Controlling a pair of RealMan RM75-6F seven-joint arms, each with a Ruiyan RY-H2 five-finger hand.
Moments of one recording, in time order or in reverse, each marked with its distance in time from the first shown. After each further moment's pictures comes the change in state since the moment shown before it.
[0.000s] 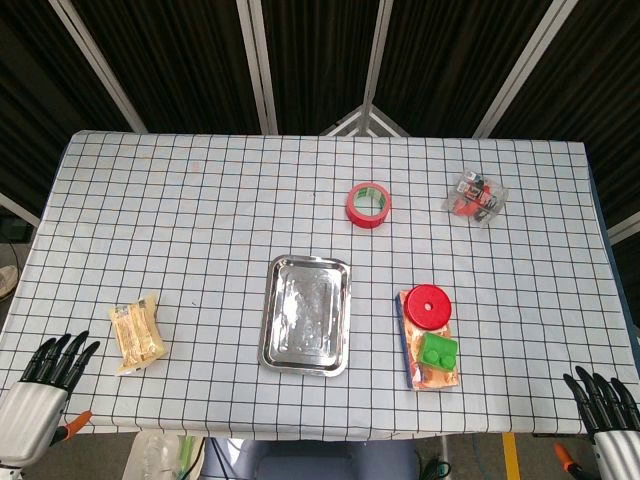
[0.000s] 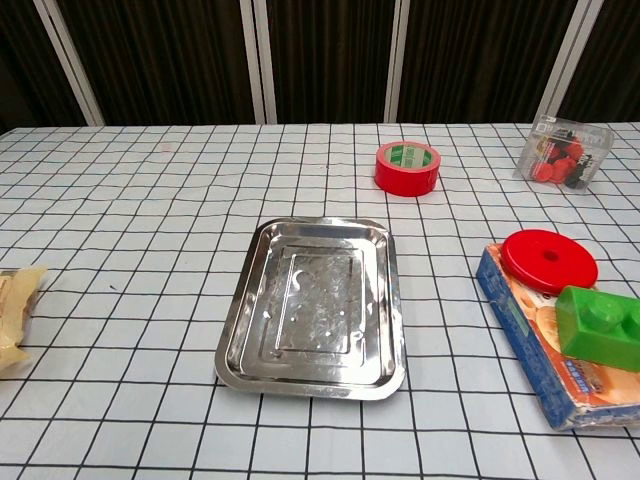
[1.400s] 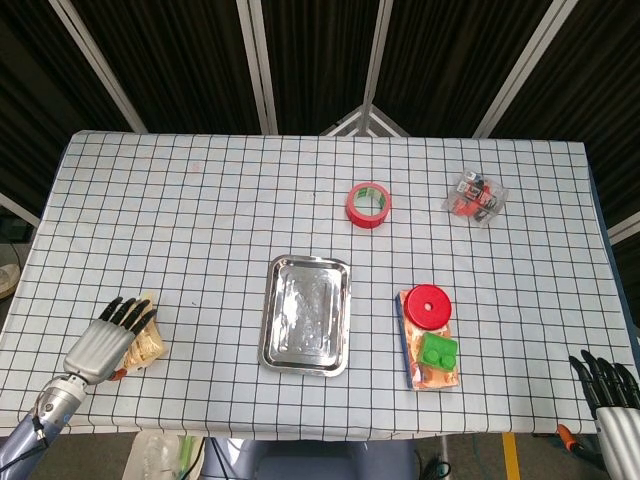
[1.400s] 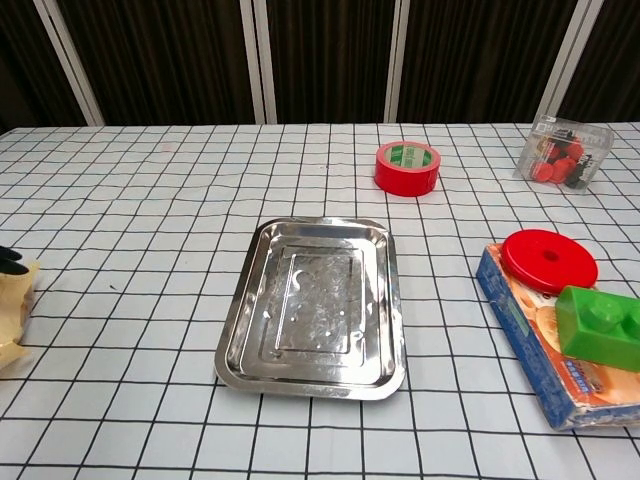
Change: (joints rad) left arm -0.366 -0.087 -0.114 0.086 -0.326 -0.575 0.174; right arm 0.059 0.018 0.044 -0.044 0.133 -0.109 0.011
